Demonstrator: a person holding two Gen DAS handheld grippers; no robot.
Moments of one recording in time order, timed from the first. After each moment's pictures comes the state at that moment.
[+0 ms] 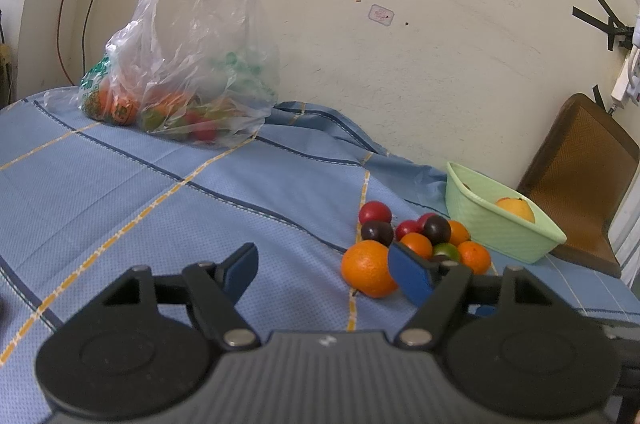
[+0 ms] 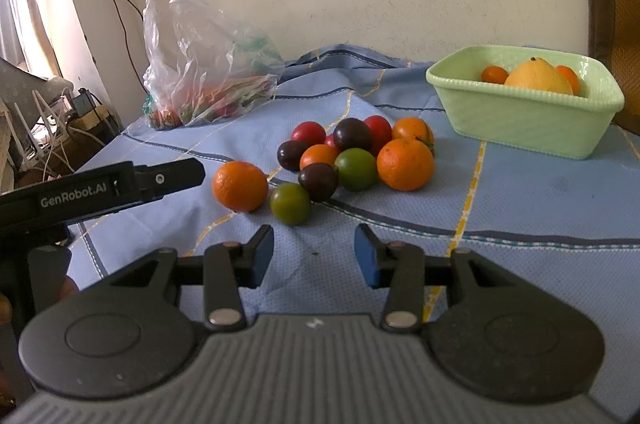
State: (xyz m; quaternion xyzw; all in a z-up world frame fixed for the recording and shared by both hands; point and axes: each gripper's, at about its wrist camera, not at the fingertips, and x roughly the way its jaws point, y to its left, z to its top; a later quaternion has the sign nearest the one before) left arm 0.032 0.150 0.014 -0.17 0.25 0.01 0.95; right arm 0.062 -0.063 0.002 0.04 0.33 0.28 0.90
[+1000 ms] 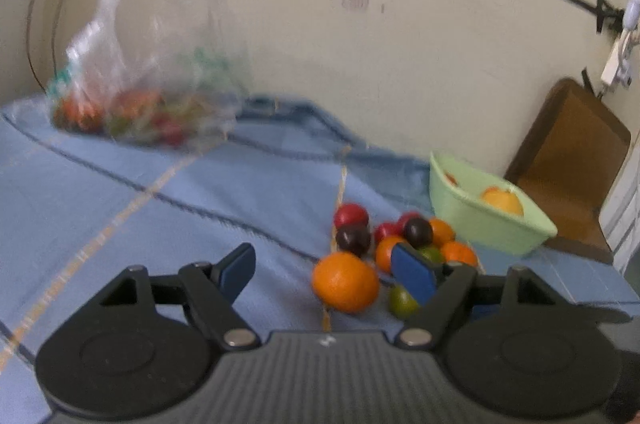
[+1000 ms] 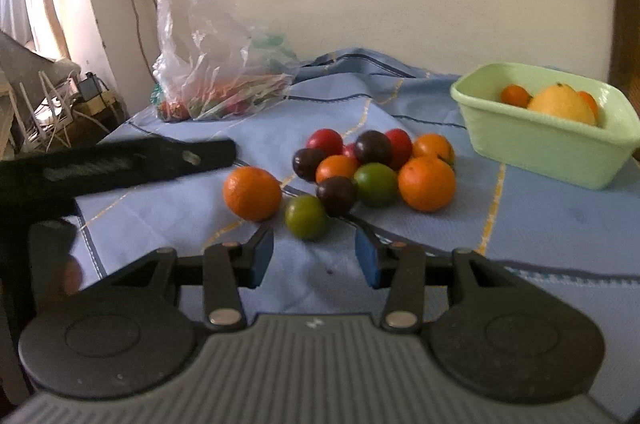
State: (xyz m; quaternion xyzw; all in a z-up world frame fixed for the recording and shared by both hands) left arm 0.061 0.139 0.015 -0.17 0.28 -0.02 0.95; right arm 0.070 -0.043 0.006 0.00 0.32 0.30 0.90
